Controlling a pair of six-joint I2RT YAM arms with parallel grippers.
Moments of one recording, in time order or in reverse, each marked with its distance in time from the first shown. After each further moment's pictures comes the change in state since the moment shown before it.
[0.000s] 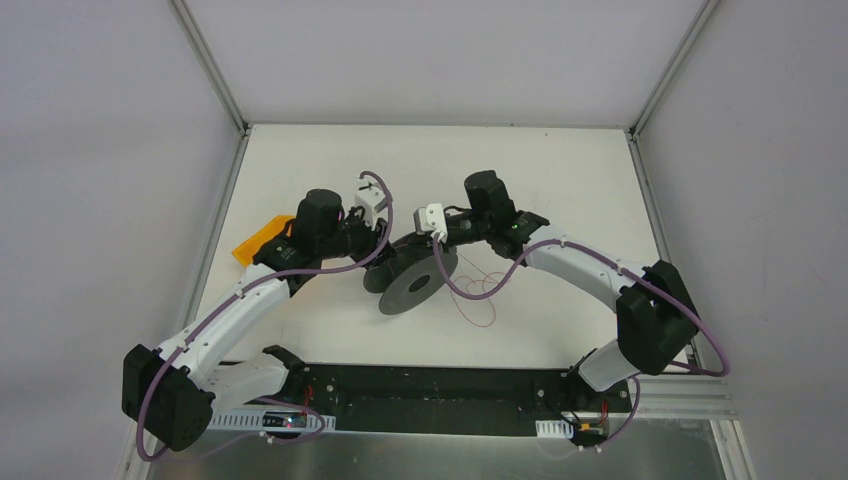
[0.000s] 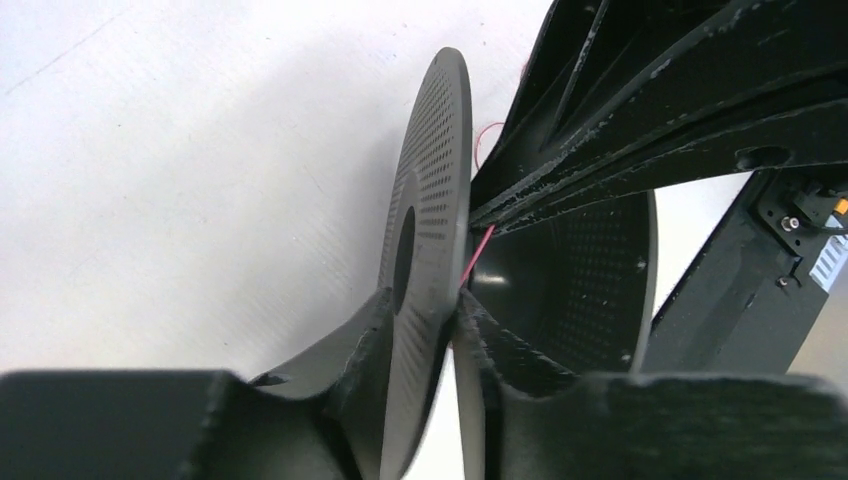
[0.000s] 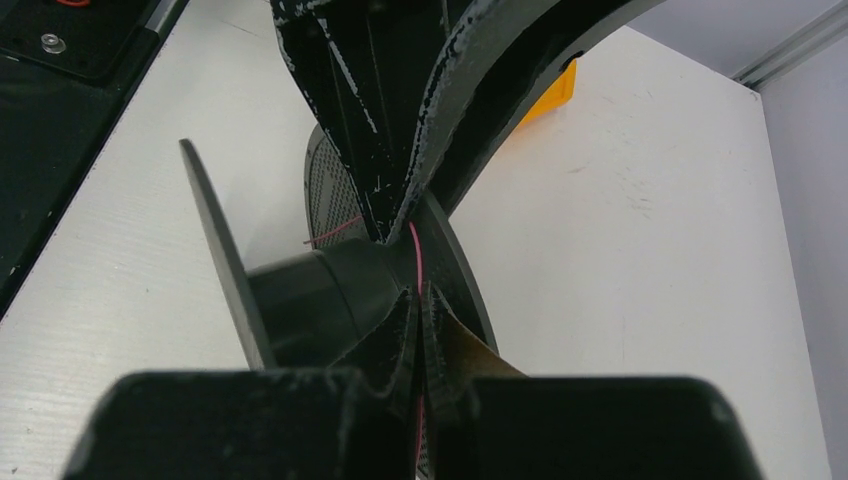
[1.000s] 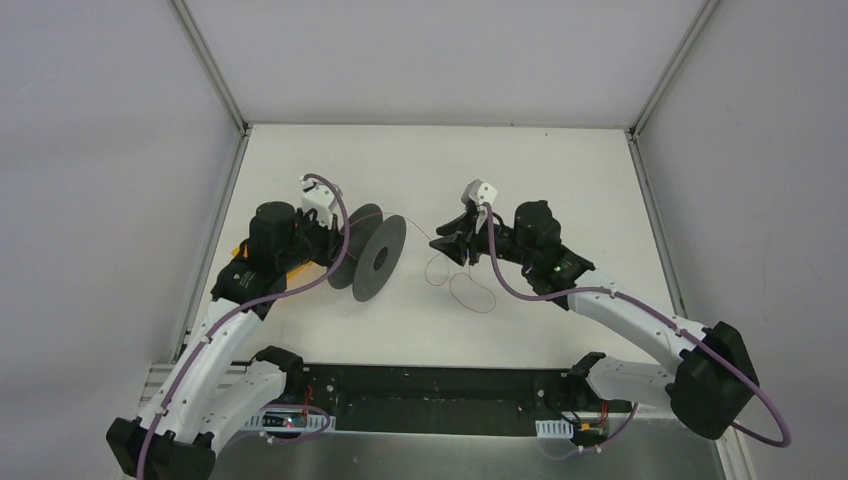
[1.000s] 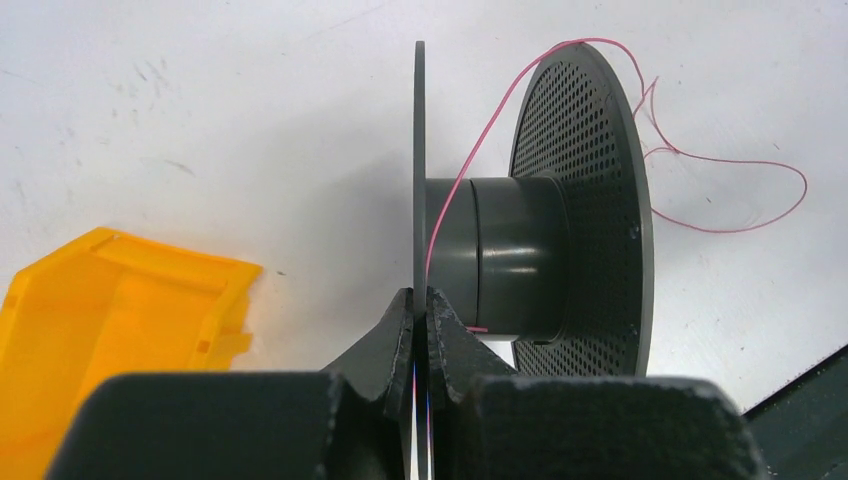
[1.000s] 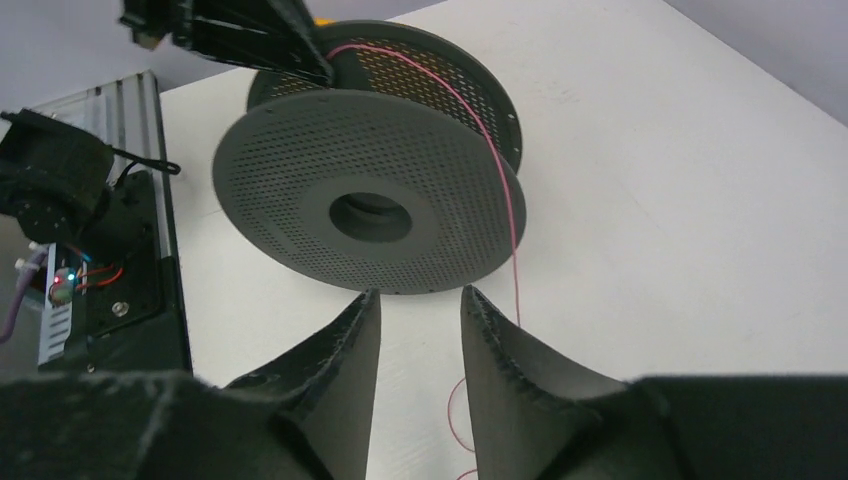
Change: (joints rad) left arm 0.179 -0.219 -0.010 -0.156 -0.203 0.066; right arm 0.001 -0.376 -0.301 0.284 0.362 0.752
